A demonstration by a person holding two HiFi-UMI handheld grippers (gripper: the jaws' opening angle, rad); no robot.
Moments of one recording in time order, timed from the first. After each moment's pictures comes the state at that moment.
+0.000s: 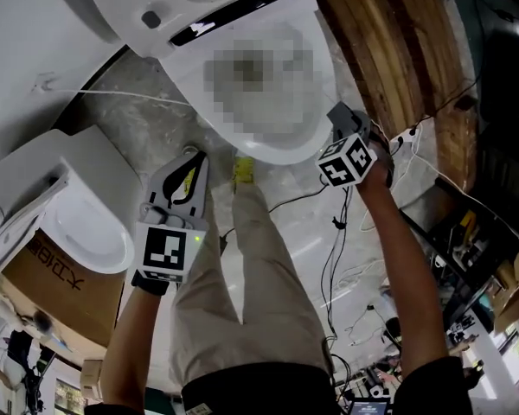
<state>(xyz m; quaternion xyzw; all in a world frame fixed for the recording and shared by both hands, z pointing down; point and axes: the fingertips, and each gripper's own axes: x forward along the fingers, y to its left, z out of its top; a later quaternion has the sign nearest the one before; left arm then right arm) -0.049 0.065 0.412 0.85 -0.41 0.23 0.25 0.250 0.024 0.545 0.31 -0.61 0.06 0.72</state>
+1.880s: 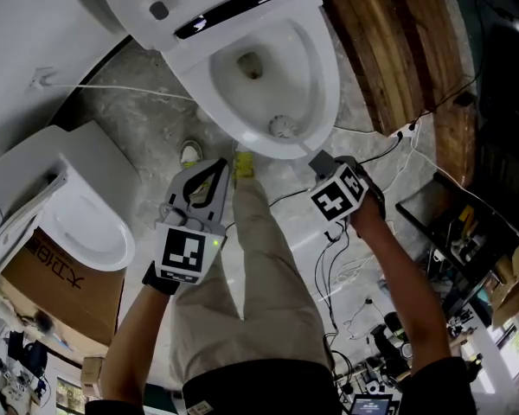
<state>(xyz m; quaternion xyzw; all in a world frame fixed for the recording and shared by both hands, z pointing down) -0.028 0.092 0.422 0.86 -0.36 0.23 0.27 0.194 0.153 0.526 0.19 -0.60 0.27 0.73</state>
